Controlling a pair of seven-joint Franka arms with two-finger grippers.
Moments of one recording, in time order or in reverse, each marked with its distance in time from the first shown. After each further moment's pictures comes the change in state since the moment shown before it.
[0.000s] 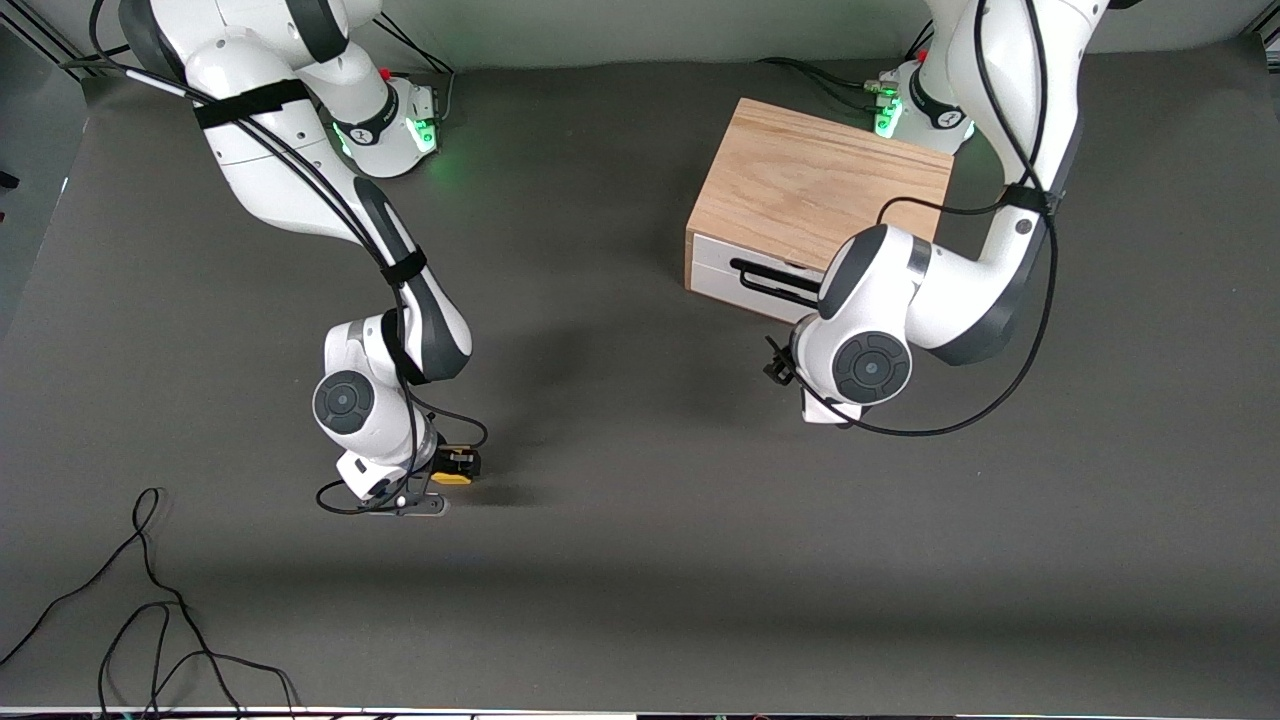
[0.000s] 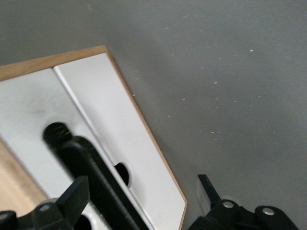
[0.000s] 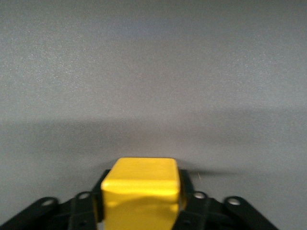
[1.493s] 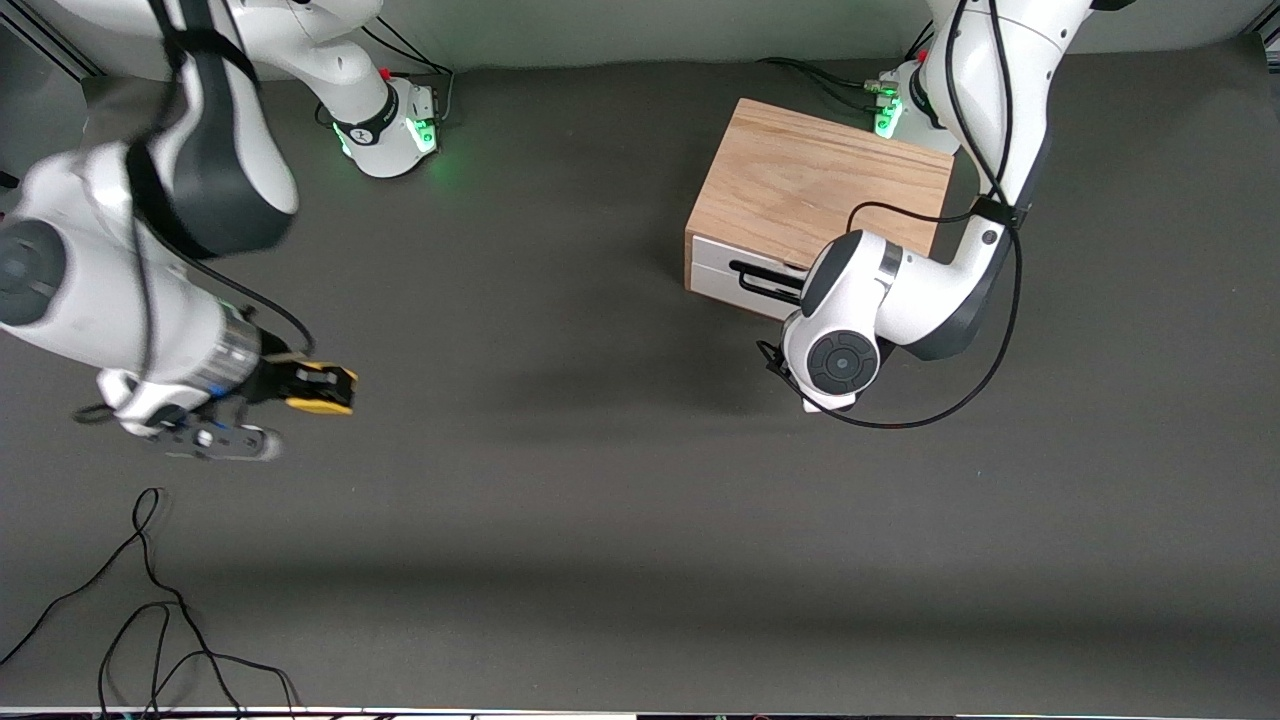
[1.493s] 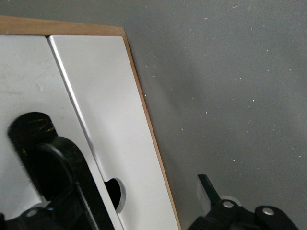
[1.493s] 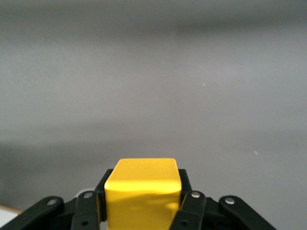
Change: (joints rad) left arm -0.027 0.018 0.003 -0.131 0.011 0.119 -0.184; right arm -0.006 -0.436 -0.108 0.243 -0.005 -0.790 -0.041
